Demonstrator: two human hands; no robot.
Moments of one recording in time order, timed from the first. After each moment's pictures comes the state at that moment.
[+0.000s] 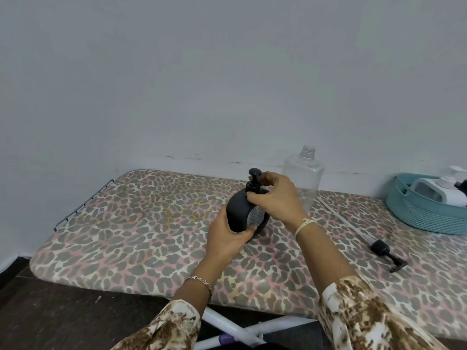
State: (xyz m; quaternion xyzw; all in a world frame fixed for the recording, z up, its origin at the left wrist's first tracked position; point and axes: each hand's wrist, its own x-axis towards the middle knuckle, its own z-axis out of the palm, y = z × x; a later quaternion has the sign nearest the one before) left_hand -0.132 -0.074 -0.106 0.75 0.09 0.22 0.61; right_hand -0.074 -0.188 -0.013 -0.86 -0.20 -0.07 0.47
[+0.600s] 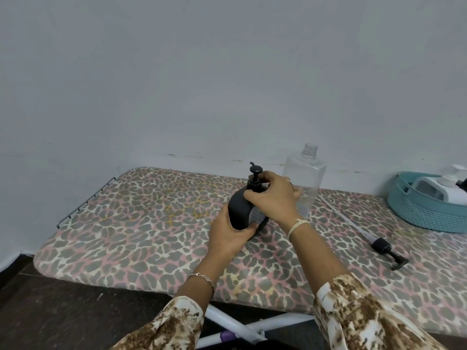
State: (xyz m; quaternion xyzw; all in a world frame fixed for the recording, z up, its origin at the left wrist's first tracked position) left_hand -0.131 -0.075 -0.107 0.76 0.10 0.22 0.60; right_hand -0.078 -0.175 -0.019 -0.89 -0.14 -0.11 0.42
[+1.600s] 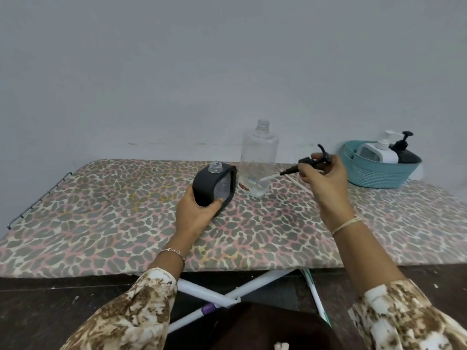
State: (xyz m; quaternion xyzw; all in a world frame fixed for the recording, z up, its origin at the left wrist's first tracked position) left_hand -0.141 -0.081 -0.100 0.79 0.11 0.23 0.56; right_hand -0.108 -0.324 -0.018 -0.70 0.01 -0.20 0.69
